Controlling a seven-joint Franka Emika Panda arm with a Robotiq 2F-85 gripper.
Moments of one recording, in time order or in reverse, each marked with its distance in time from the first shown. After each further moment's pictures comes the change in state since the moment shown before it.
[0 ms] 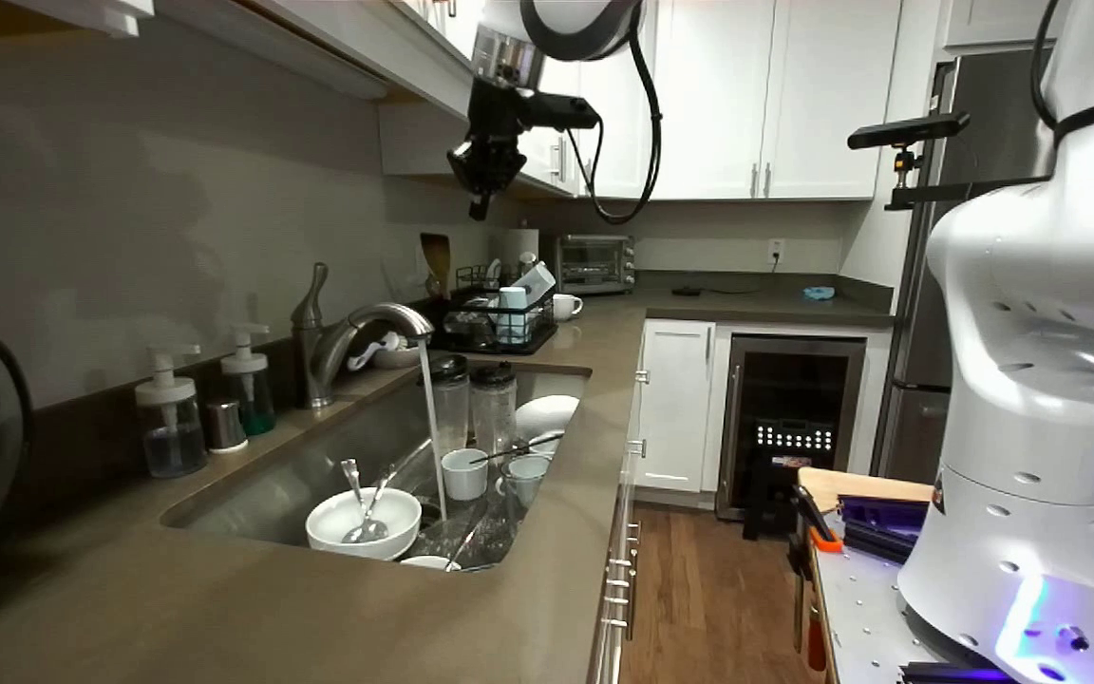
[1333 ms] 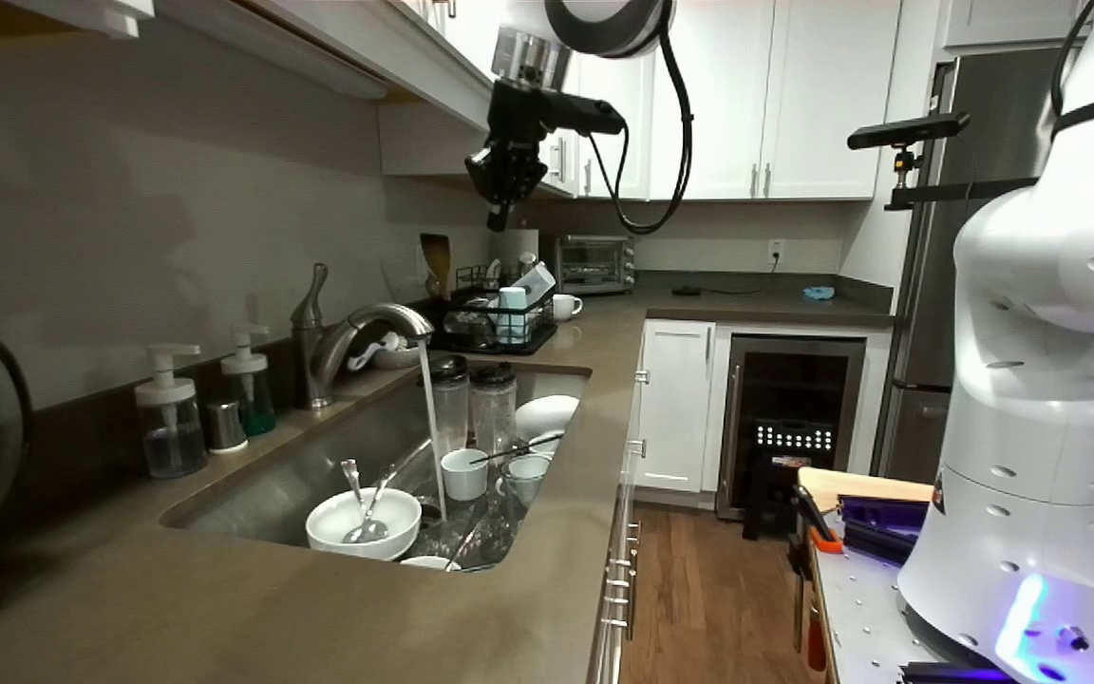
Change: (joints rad) arm -0.250 -0.092 0.259 -0.127 0.103 -0.001 -0.006
